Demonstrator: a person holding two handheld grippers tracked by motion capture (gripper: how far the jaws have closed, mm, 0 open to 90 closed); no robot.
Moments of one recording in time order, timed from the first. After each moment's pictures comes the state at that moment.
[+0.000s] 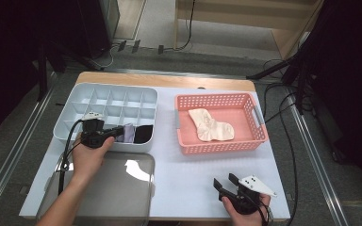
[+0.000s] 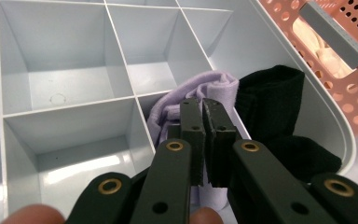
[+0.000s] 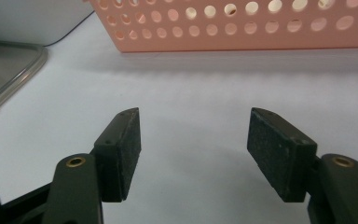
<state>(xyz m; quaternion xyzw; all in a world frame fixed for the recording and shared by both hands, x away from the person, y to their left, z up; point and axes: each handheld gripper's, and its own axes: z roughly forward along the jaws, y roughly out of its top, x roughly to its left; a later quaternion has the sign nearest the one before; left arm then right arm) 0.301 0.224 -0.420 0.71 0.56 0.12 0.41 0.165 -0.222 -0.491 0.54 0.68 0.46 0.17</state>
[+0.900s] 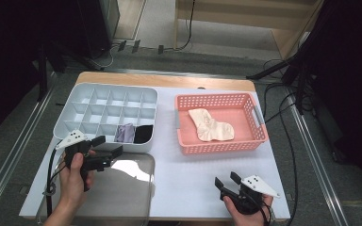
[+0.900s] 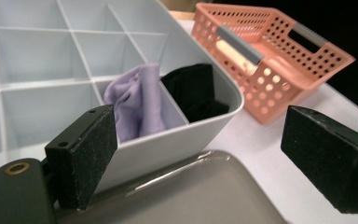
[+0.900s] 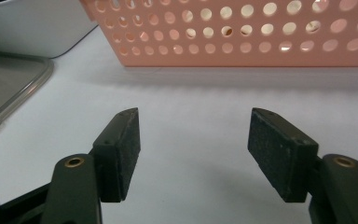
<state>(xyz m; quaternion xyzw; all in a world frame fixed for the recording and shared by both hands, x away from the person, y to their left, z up) 0.223 0.239 -0.409 0.70 0.49 0.15 0.50 0.163 -0.224 -0.481 0.53 0.68 0.47 0.18</state>
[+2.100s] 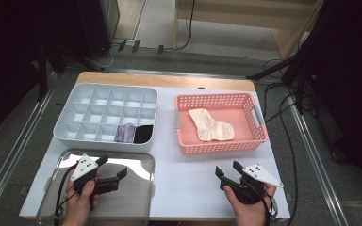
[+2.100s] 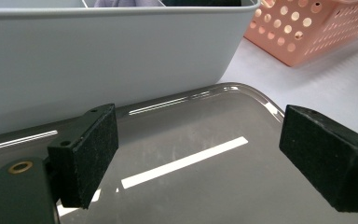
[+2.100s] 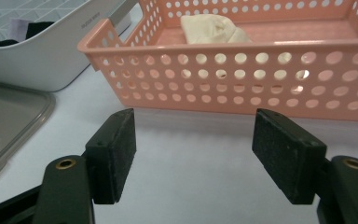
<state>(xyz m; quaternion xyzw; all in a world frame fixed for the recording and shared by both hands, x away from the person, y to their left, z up) 0.188 0.226 -0.471 0.71 0.48 0.19 0.47 0.181 -0.219 -0.445 0.53 0.67 0.47 0.20</state>
